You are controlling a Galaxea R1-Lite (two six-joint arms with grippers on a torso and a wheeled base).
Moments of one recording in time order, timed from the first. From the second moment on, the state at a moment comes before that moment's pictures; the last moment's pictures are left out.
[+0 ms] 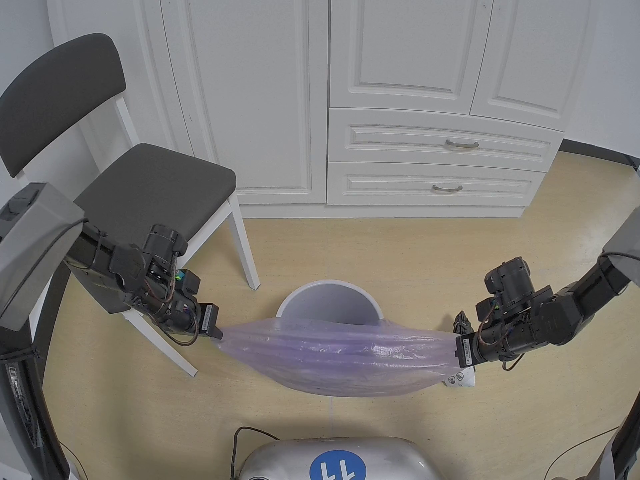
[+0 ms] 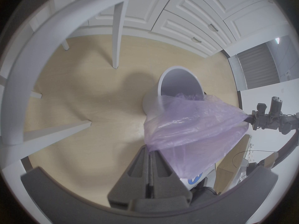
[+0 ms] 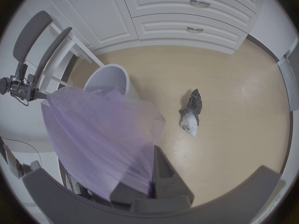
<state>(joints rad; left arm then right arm) -0.17 2.15 -1.22 0.18 -0.35 -0.04 0.33 1.98 -0.78 -0.23 0.01 0.17</state>
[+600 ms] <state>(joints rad) -0.27 2.33 -1.26 -0.16 -0.23 -0.29 0.34 2.27 -0.77 -0.89 0.00 0.29</state>
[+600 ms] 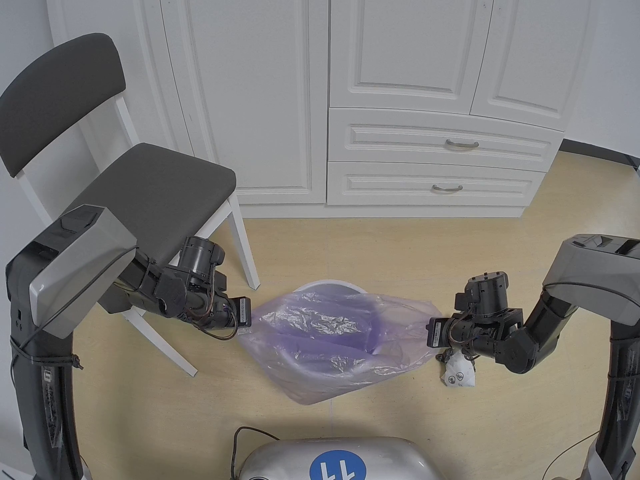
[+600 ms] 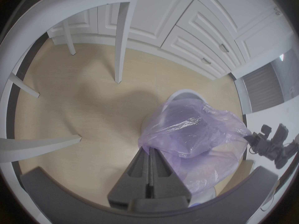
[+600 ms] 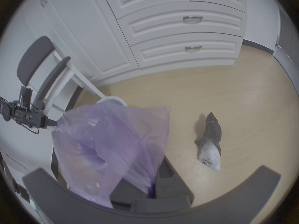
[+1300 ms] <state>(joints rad) -0.26 2.29 -1.14 -0.46 -0.20 -0.38 0.30 2.26 -0.62 -1.10 0.03 0.25</state>
